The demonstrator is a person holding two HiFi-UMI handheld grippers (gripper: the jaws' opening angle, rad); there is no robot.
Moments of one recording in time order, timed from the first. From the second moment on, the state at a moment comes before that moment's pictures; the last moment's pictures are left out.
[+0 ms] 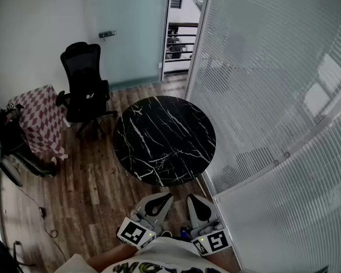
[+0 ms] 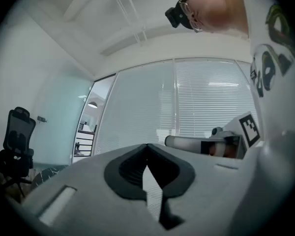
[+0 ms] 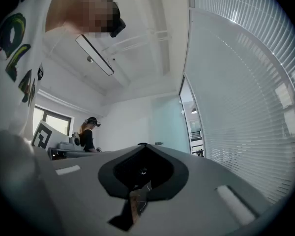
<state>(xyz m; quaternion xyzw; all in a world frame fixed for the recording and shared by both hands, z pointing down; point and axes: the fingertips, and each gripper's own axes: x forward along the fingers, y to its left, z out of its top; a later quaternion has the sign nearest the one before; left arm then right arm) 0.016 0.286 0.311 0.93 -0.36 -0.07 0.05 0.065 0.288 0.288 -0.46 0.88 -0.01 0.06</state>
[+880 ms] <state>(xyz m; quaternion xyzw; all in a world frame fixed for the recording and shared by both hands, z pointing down) 0.051 0.290 0.328 0.92 -0.38 -0.06 0.06 0.106 0.293 0.299 -0.47 0.88 -0.02 0.06</state>
